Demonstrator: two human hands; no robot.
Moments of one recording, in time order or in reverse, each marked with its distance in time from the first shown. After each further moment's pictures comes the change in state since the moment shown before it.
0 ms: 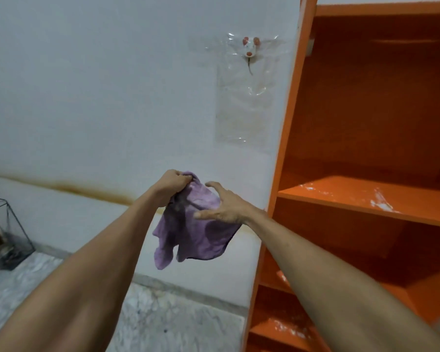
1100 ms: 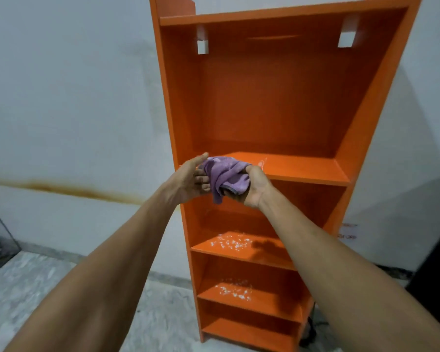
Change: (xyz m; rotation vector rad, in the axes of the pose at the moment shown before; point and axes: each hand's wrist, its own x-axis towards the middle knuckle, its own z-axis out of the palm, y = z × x) left_hand -0.173 0.138 0.238 -0.701 -0.376 -0.130; right_hand -0.225 0.157 -0.150 1.487 0.232 0.223
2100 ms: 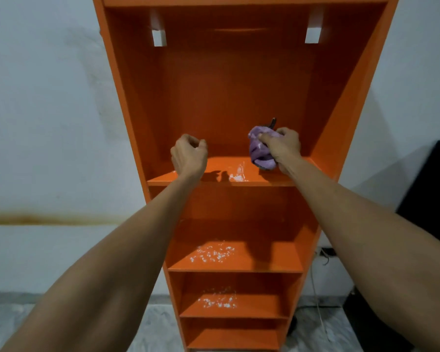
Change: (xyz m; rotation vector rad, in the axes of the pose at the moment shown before) left_hand 0.086 0.036 0.063 0.615 0.554 0.619; right_hand 0.056 -0.115 -0.070 -0.741 0.714 -0.618
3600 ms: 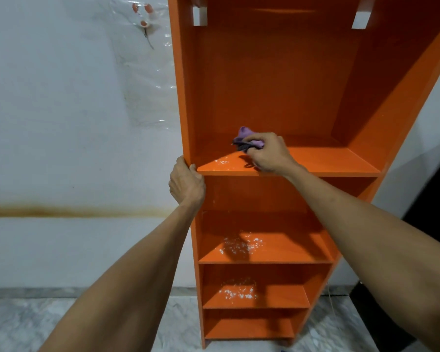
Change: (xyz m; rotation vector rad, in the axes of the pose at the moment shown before) left_hand 0.014 -0.134 -0.062 0.141 0.058 -0.097; right_hand -0.076 -0.017 0.115 -0.453 -0.274 -0.393
